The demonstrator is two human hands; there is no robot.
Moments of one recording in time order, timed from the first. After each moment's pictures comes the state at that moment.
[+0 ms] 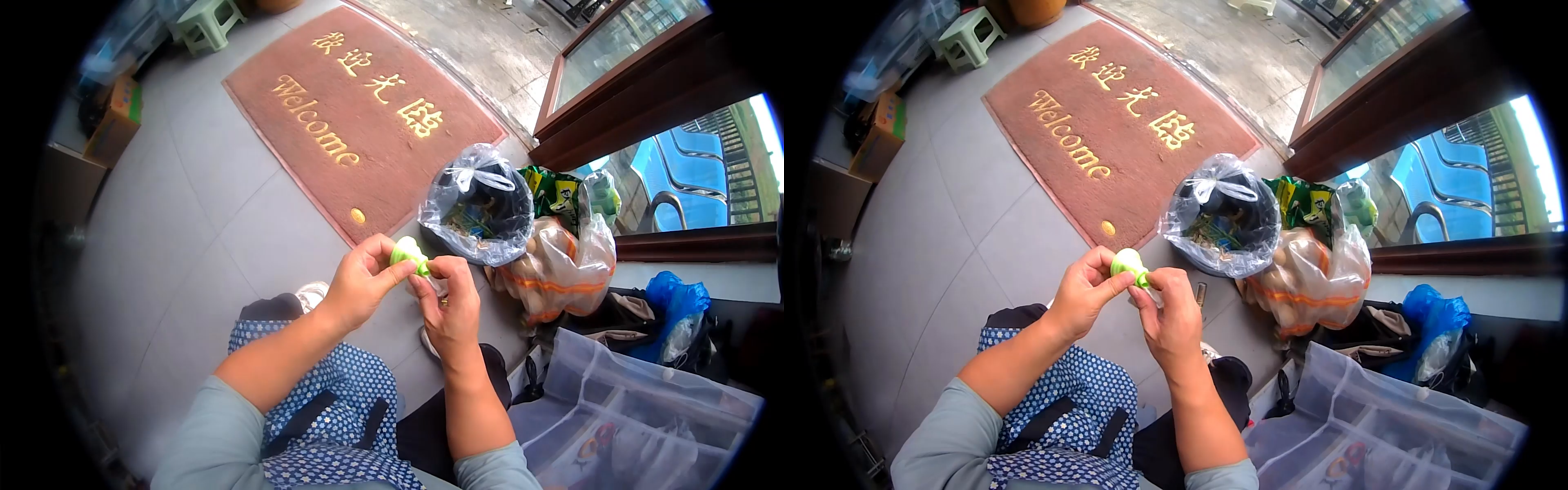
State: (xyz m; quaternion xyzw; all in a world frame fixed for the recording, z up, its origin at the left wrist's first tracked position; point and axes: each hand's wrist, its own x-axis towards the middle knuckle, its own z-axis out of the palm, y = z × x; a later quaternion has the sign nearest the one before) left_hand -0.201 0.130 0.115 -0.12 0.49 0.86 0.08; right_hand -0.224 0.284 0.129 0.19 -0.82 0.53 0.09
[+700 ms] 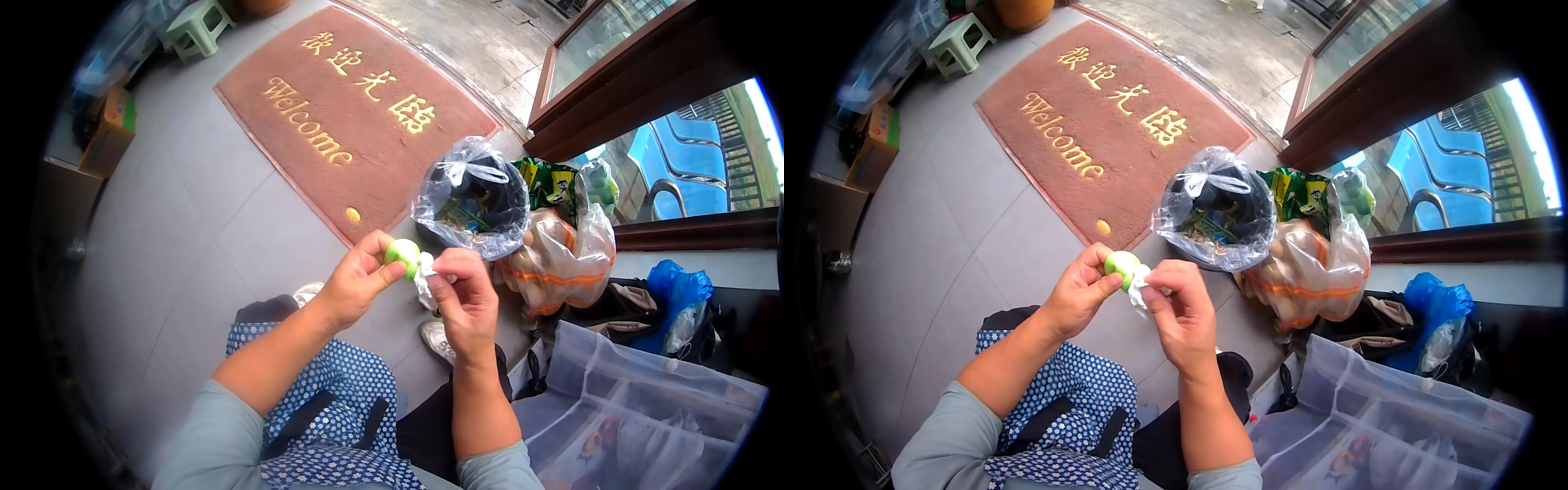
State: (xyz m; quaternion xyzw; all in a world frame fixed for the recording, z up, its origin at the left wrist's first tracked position) left_hand -0.203 0.128 0.107 -0.03 0.49 0.86 0.11; right_hand -0.226 0.308 0.133 0.16 -0.67 0.73 -0.04
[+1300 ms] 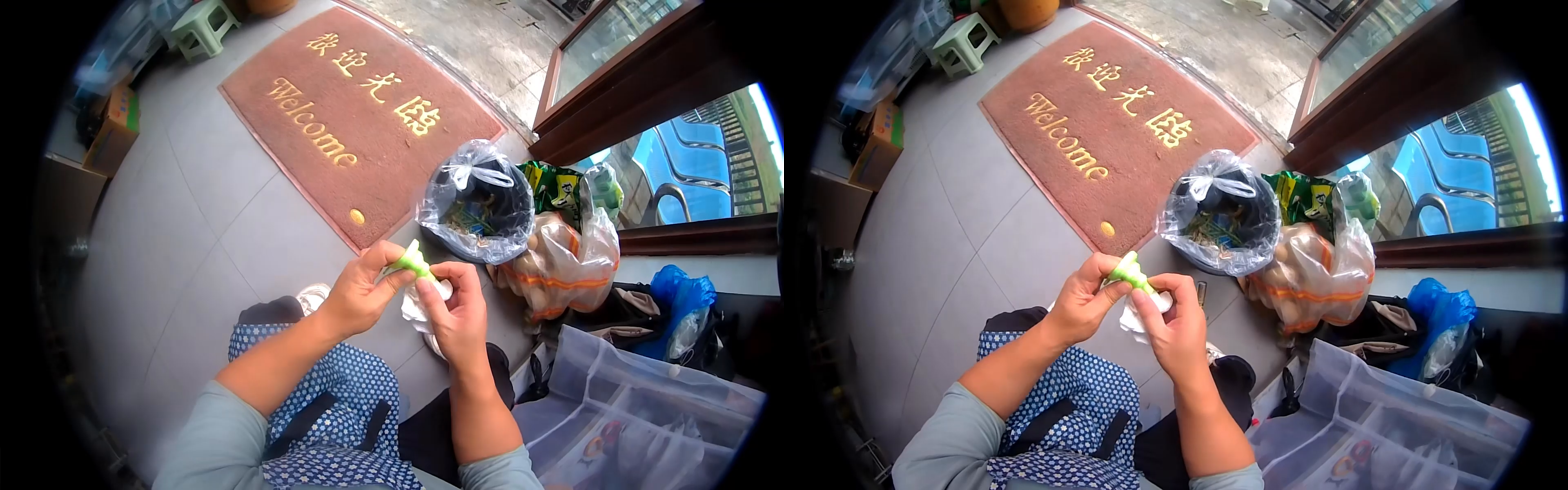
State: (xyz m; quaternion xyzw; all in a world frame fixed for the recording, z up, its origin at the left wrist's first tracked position) left_hand -0.198 0.130 0.107 0.02 0.64 0.77 0.03; right_hand -0.214 0.292 0.136 0.03 -0.71 0.70 -0.10
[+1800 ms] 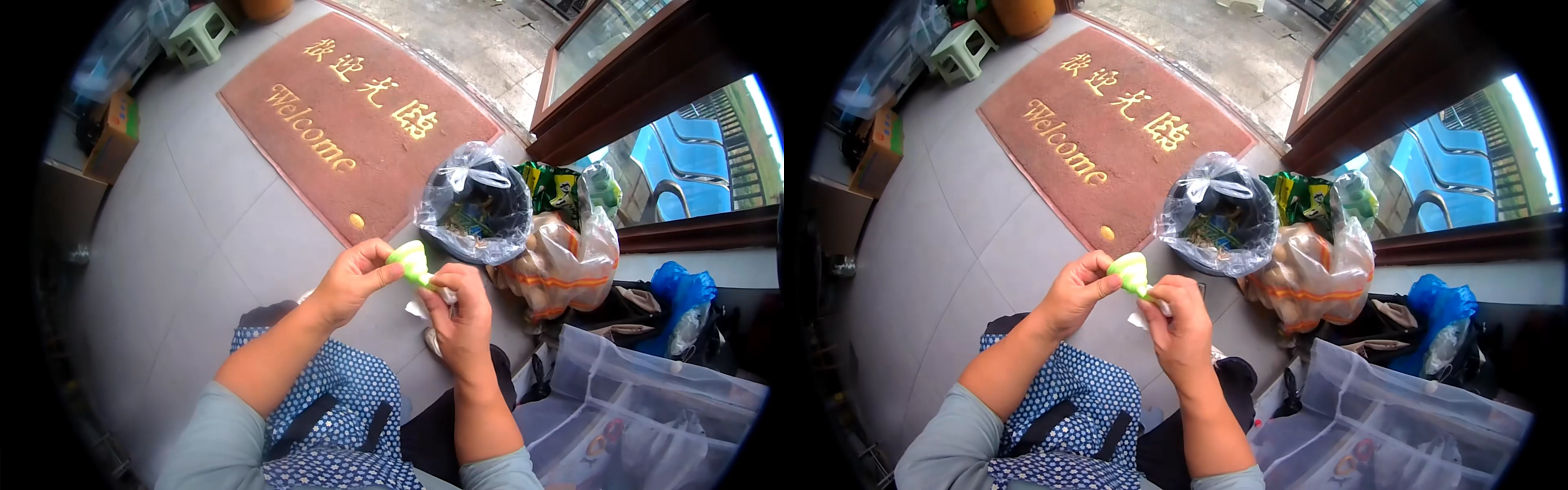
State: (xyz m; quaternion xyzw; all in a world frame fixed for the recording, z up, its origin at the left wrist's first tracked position) left_hand -0.207 0.115 0.103 -0.05 0.44 0.88 0.16; right_hand -0.218 0.306 0.138 0.18 -0.81 0.55 0.06
